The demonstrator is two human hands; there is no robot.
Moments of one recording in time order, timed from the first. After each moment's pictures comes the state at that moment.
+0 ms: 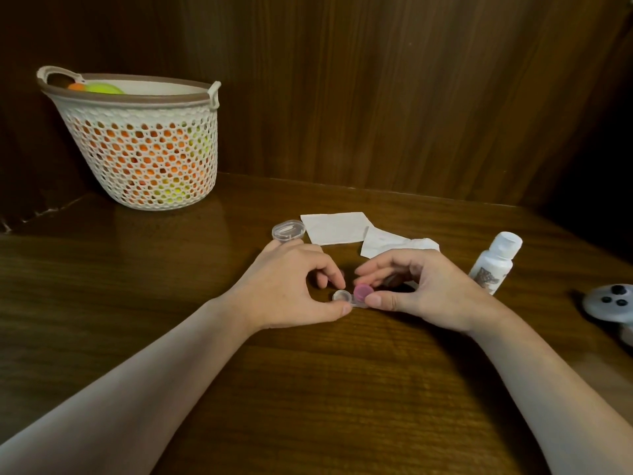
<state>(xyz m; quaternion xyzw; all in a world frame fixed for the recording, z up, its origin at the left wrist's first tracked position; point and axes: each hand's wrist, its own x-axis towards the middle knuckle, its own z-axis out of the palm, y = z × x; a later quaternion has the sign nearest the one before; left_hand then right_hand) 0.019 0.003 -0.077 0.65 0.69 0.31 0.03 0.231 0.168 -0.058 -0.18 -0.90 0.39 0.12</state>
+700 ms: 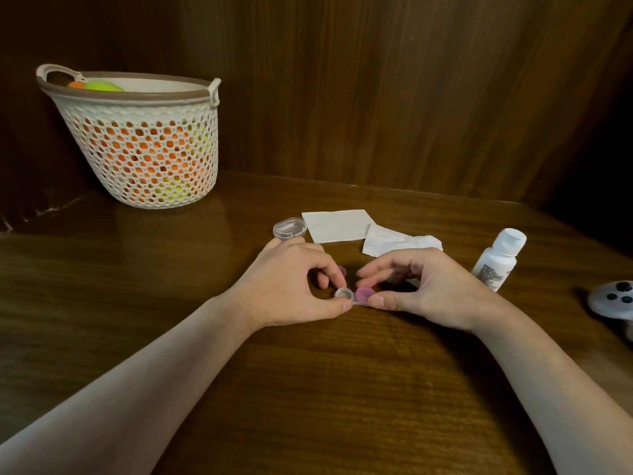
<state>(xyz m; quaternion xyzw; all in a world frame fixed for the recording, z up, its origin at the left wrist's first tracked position) 0.019 0.005 -0.079 0.65 0.69 0.32 0.04 0.230 0.173 -0.060 -0.19 -0.91 0.36 0.09</state>
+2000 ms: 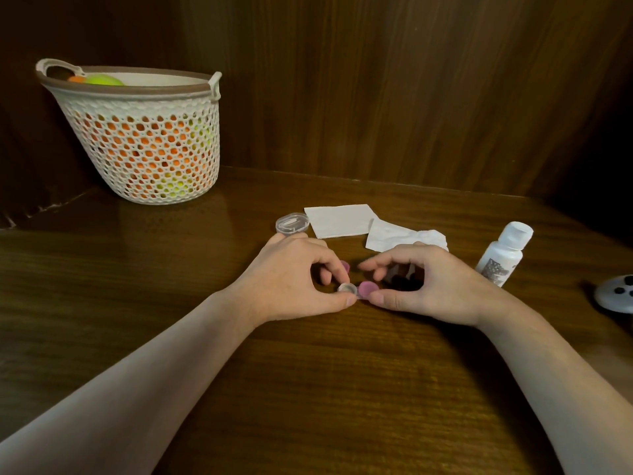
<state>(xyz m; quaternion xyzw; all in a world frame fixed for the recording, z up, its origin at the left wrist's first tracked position) 0.019 0.004 -0.078 0.65 0.68 0.33 0.06 0.232 0.171 -0.059 -0.18 -0.92 0.32 0.10</state>
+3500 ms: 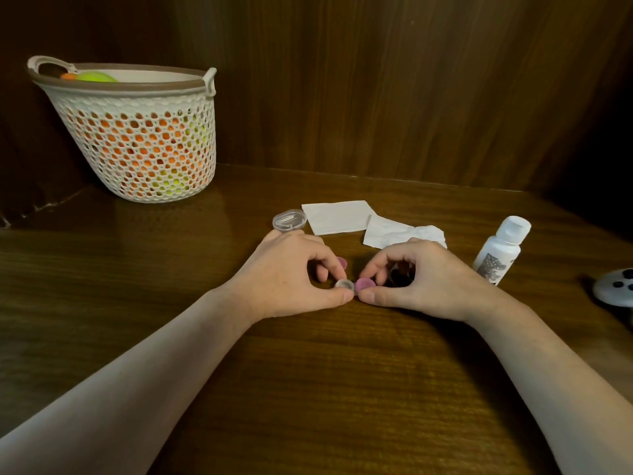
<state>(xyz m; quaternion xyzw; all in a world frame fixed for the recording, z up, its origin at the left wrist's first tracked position) 0.017 0.006 -0.080 0.65 0.68 0.33 0.05 0.226 0.167 -0.060 -0.19 -0.92 0.33 0.11</state>
